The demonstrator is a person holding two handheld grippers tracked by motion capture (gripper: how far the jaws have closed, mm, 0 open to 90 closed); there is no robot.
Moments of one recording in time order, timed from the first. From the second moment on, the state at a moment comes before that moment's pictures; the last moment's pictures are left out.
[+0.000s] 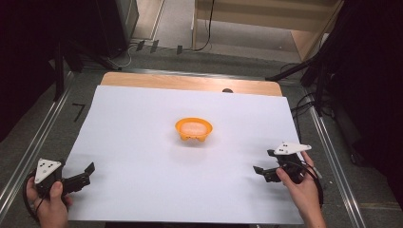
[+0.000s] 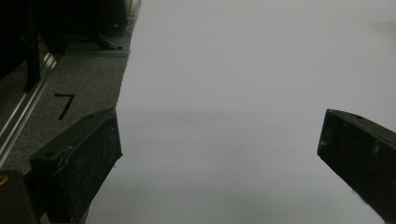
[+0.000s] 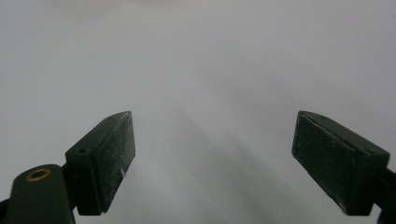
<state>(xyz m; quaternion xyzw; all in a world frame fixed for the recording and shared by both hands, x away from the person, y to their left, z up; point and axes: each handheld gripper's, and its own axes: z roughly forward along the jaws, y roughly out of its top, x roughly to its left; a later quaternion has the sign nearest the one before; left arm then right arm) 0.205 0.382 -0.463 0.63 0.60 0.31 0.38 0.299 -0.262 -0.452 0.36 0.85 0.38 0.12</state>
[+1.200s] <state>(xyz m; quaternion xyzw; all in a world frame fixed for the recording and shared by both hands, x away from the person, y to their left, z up) 0.205 0.382 -0.463 0.63 0.60 0.31 0.38 0.221 -0.337 -0.486 0.43 0.72 0.50 0.21</state>
